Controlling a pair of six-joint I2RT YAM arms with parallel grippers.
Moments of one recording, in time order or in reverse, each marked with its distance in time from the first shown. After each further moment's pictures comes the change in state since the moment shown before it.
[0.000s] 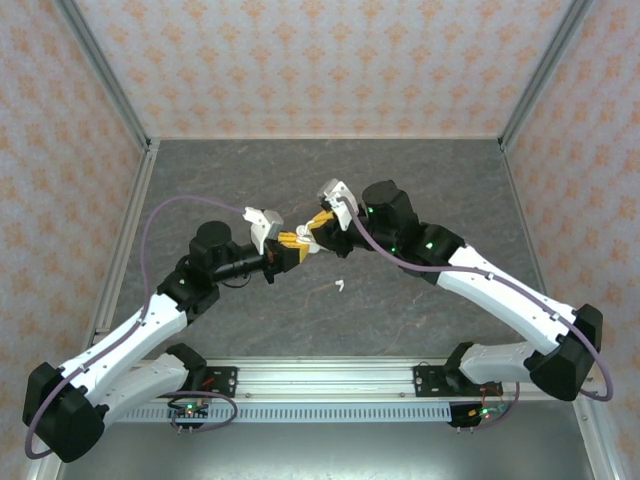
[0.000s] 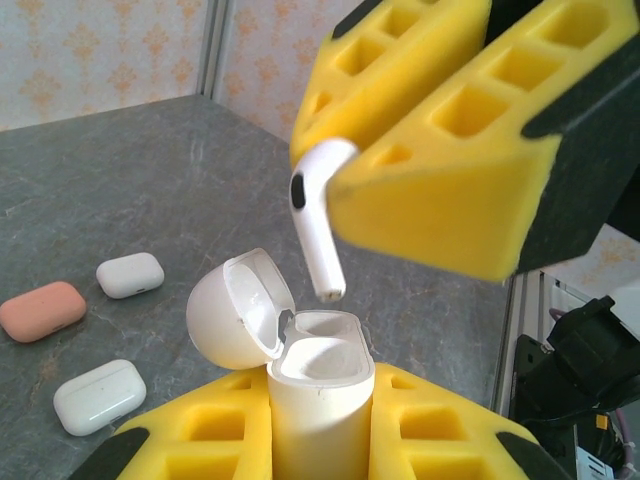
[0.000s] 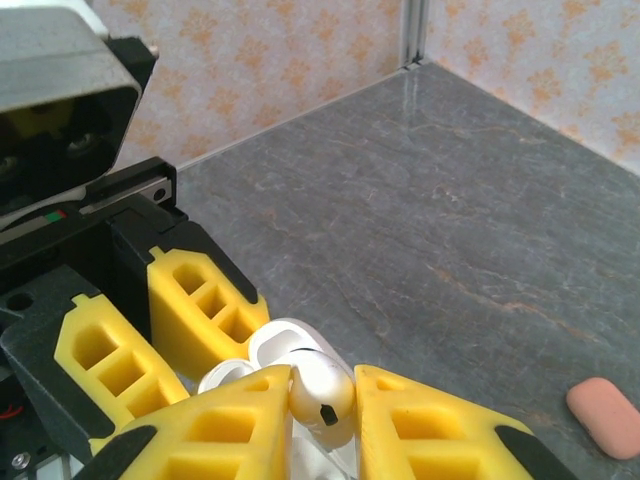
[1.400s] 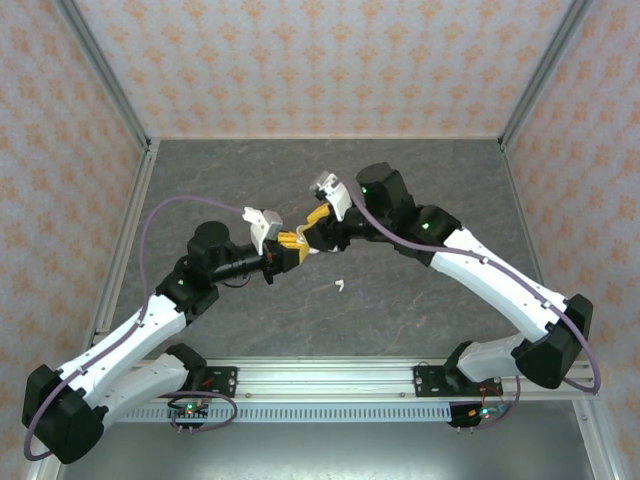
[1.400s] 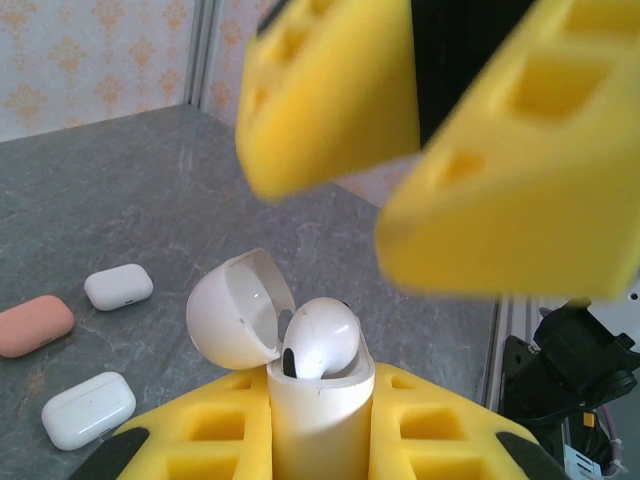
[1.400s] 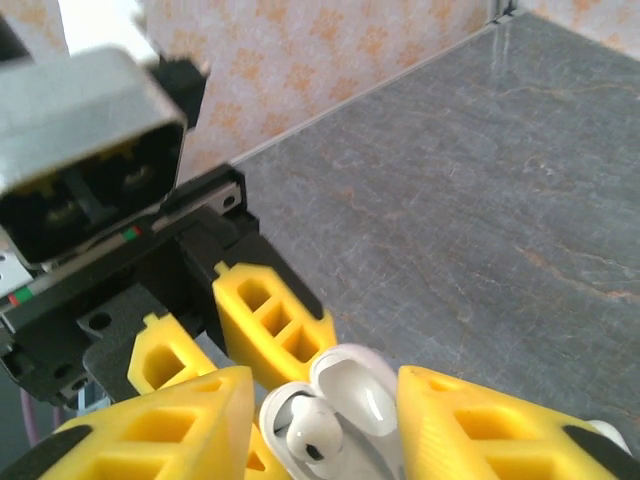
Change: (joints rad) left arm 0.000 -0.012 0.003 0.008 0.023 0.001; right arm -0.060 0.092 0.179 -0.163 -0.213 0.053
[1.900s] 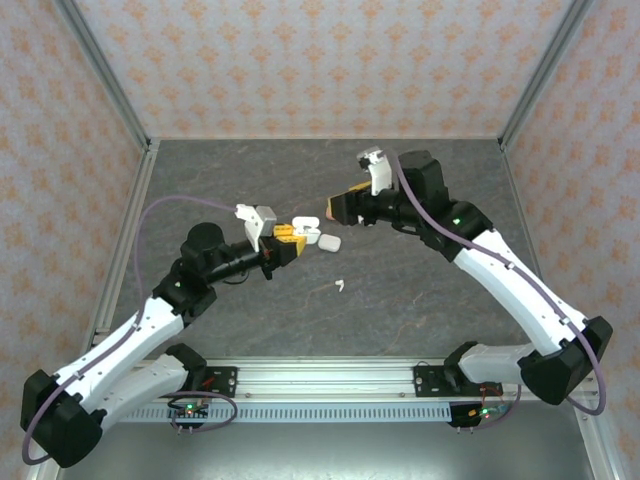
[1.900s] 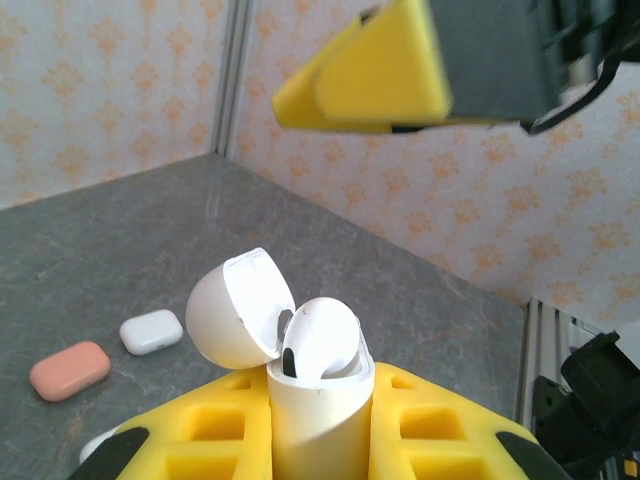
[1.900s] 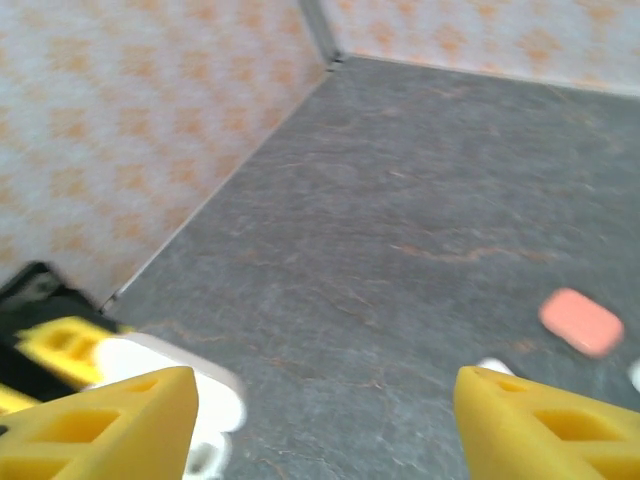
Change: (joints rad) left arm 0.000 -0.035 0.000 0.063 -0.071 0.003; right arm -0.170 -0.092 -0.049 -0.025 0.155 0.257
